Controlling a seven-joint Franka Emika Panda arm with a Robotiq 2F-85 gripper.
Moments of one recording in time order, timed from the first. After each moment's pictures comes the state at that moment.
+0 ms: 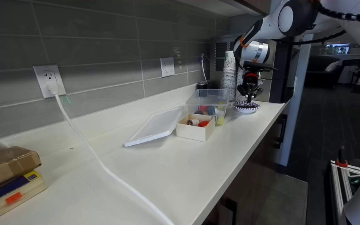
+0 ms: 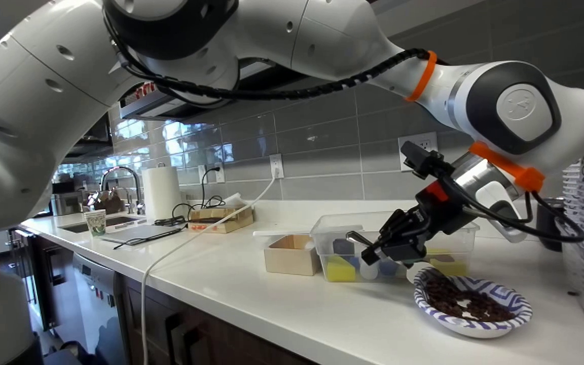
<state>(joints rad) -0.72 0.81 -0.20 -1.23 0.45 1.12 0.11</state>
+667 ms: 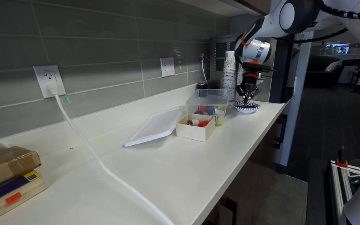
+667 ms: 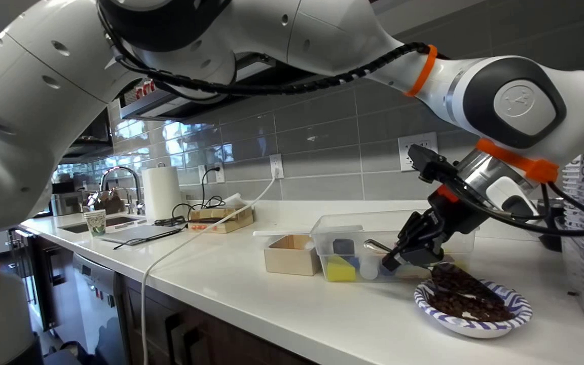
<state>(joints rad) -0.72 0.78 -0.22 -1.27 0.48 1.28 0.15</state>
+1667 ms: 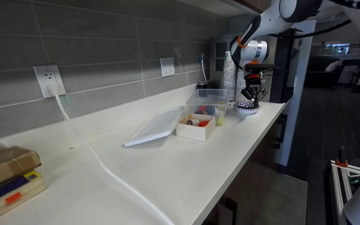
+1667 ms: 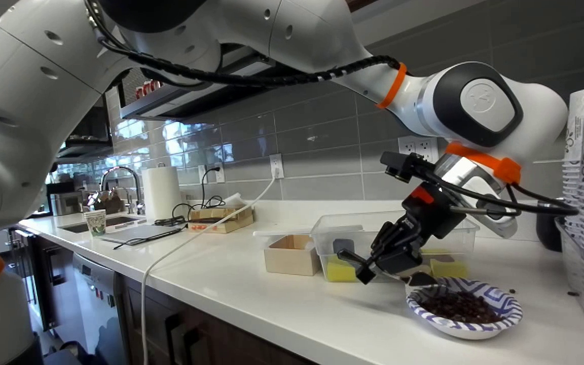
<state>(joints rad) -0.63 0.68 -0.26 -1.44 0.29 1.29 0.07</state>
